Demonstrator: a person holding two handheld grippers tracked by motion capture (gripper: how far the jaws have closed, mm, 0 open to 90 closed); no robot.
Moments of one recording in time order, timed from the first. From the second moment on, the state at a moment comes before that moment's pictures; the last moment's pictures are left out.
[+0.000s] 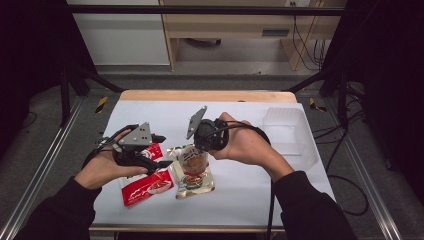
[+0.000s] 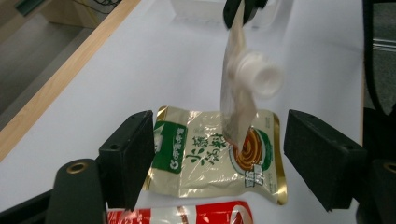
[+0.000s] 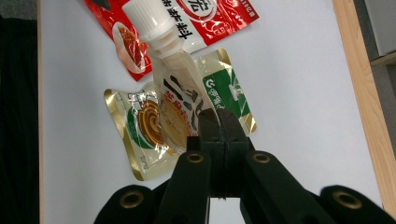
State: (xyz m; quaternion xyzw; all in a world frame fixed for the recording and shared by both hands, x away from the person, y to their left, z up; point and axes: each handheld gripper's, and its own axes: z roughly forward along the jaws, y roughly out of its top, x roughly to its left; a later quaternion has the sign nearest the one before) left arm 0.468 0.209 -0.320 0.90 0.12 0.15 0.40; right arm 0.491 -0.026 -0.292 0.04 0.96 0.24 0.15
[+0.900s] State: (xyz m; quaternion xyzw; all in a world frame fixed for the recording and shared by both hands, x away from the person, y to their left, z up) left arm 0.455 0.281 -0.419 0.84 0.29 0.20 0.42; right arm 0.515 -0.092 -0.266 0.12 0.94 0.25 0.18
